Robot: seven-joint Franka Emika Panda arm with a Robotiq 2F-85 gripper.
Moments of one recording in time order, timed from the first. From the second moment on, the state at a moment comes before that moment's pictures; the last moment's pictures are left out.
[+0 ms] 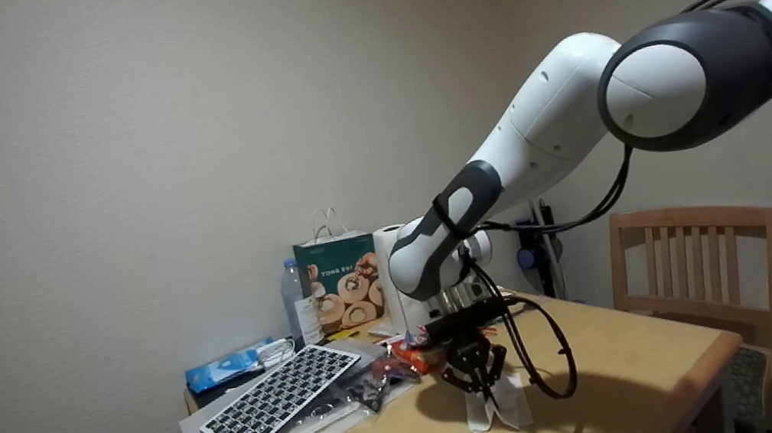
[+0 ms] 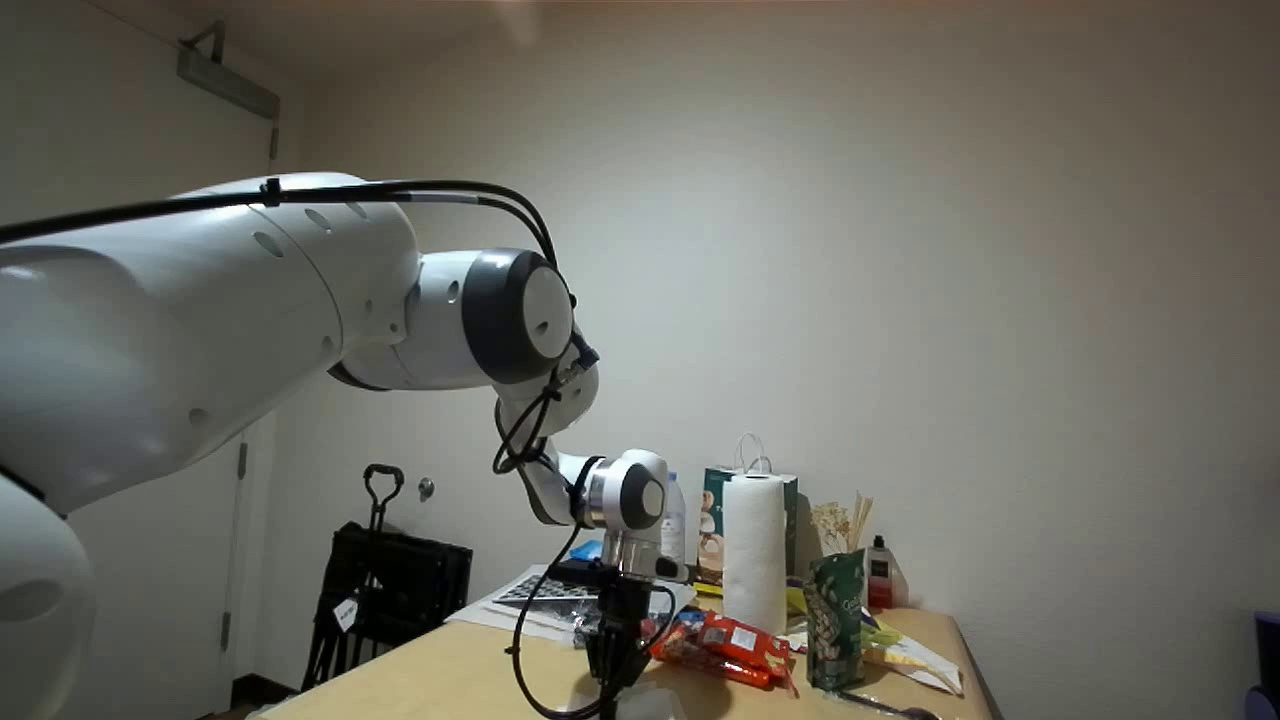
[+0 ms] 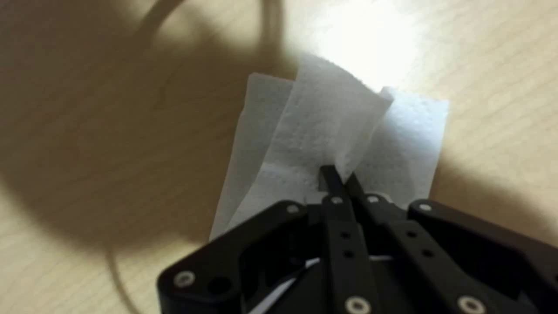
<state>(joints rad) 0.07 0.91 -0.07 -1.35 0.05 1.93 0.56</state>
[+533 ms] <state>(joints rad) 0.02 0.85 -0.14 -1.48 0.14 1.91 0.70</state>
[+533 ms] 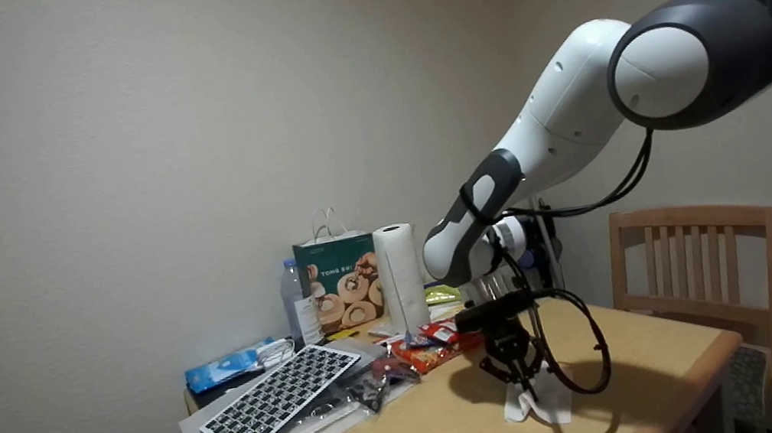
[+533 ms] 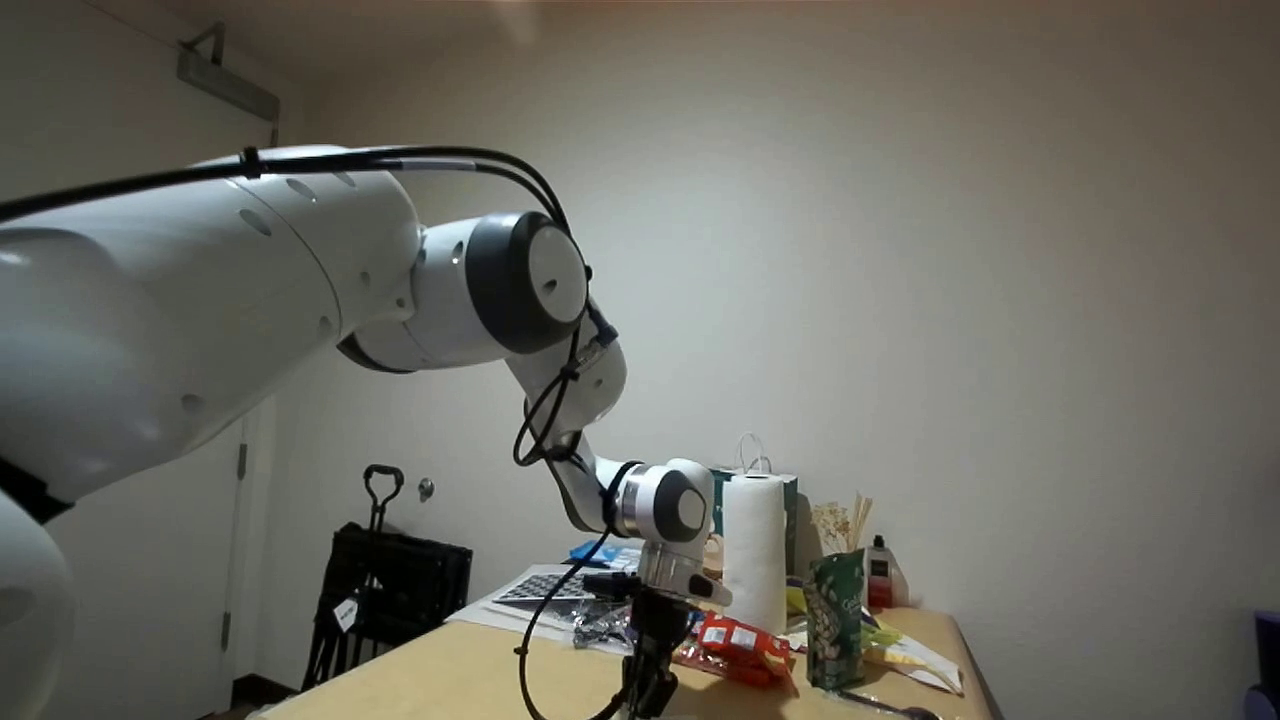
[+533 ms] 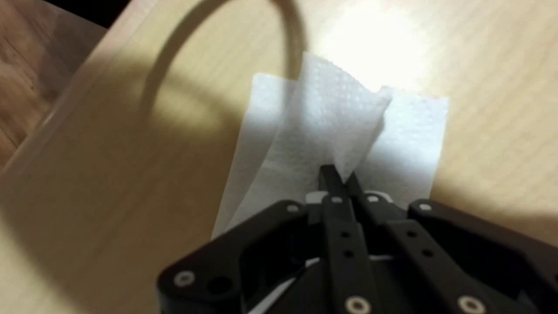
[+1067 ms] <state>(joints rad) 0.00 0.83 -0.16 -1.52 0.14 1.93 0.74</state>
